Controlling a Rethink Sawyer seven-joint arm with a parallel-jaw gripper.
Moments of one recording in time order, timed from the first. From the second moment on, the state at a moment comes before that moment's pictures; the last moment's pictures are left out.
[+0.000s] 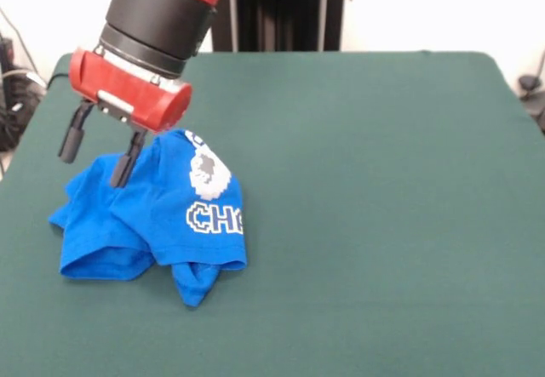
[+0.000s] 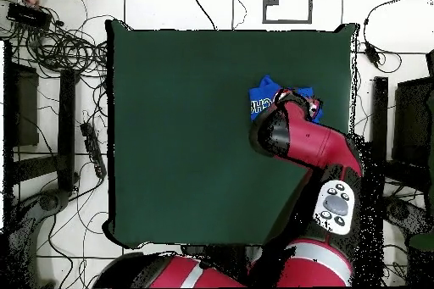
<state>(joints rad) -0.11 -0.39 -0.40 1.40 0.04 0.06 1.83</state>
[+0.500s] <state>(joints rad) -0.11 -0.37 -0.36 1.34 0.11 0.06 1.83</state>
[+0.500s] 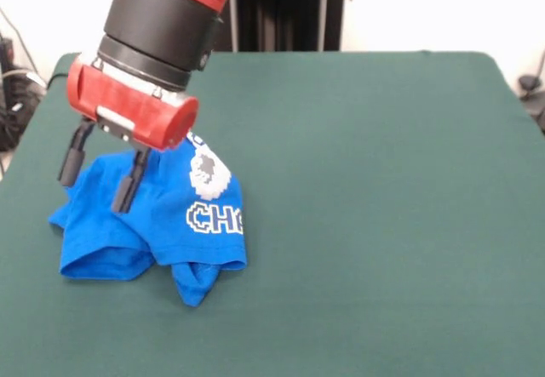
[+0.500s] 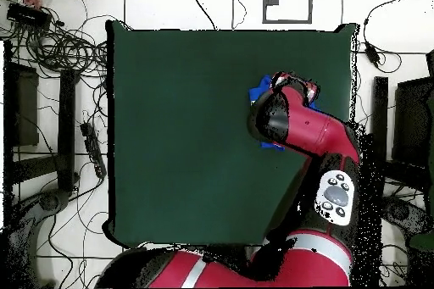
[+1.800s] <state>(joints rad) -0.06 -0.11 -0.41 1.22 0.28 0.09 1.83</state>
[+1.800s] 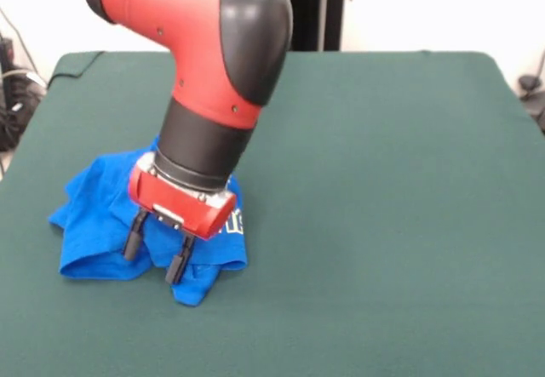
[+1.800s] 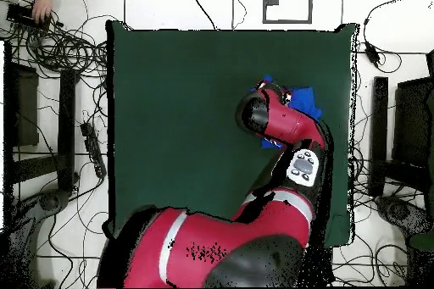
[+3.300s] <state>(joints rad) 0.07 -0.01 -0.69 1.19 0.41 0.20 1.83</state>
